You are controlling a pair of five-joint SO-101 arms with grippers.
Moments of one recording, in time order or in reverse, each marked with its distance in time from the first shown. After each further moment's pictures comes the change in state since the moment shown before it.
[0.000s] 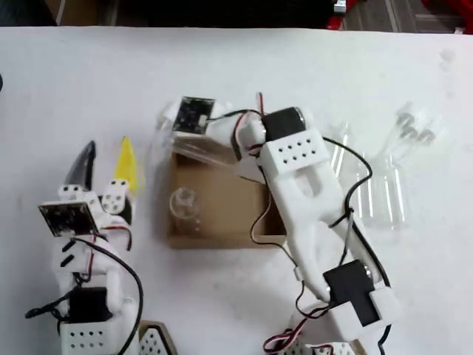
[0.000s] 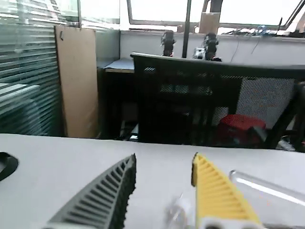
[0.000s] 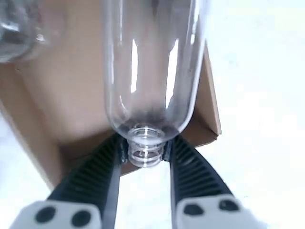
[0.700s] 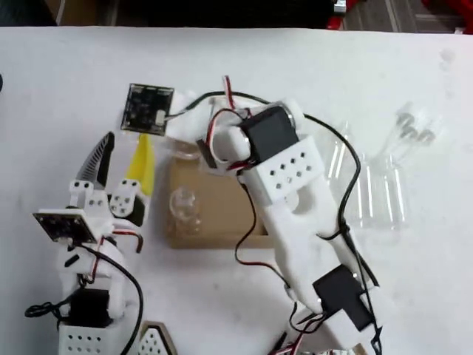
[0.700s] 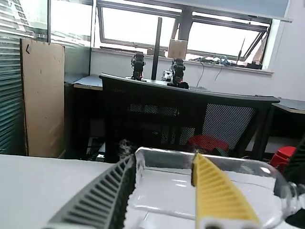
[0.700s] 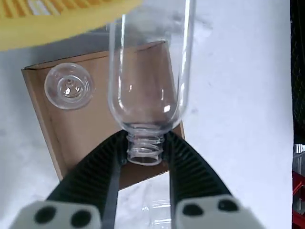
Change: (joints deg) left arm 6.8 -0.1 -3.7 -1.5 4.8; right arm -11.3 -0.1 -27.3 15.7 -4.9
